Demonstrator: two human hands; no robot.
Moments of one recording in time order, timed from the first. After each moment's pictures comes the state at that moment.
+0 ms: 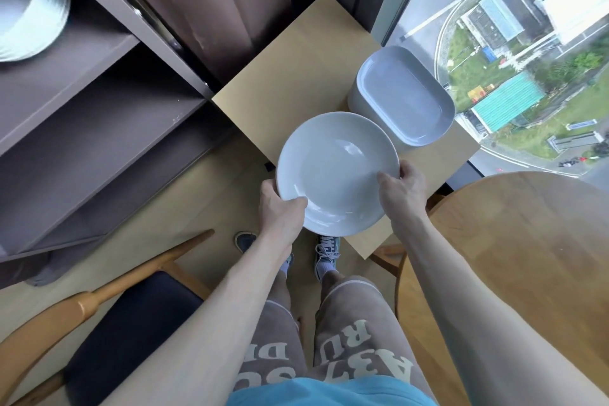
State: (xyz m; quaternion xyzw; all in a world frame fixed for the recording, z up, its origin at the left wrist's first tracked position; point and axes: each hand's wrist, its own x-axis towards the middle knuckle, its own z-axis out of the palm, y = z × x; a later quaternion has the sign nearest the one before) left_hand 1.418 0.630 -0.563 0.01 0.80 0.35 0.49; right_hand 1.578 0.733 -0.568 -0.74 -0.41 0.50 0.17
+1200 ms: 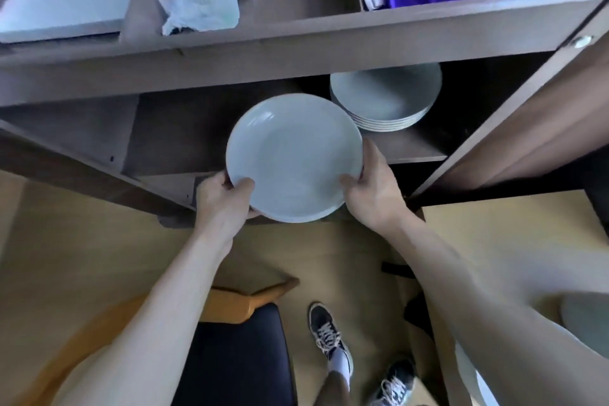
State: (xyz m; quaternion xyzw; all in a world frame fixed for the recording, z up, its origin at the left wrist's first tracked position) left_hand 1.048 0.439 -0.441 -0.12 0.79 0.58 0.18; right_hand 1.138 0.648 -0.448 -0.24 -0.81 0.54 0.04
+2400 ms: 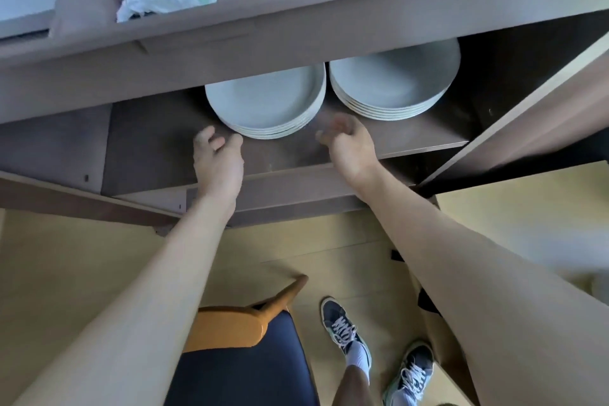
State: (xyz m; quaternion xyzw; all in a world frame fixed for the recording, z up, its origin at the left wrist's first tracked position) left_hand 0.959 0.466 -0.477 -0.14 0.80 0.57 0.13; right_hand 1.035 0.634 -0.497 -0.39 -0.62 0.68 0.05
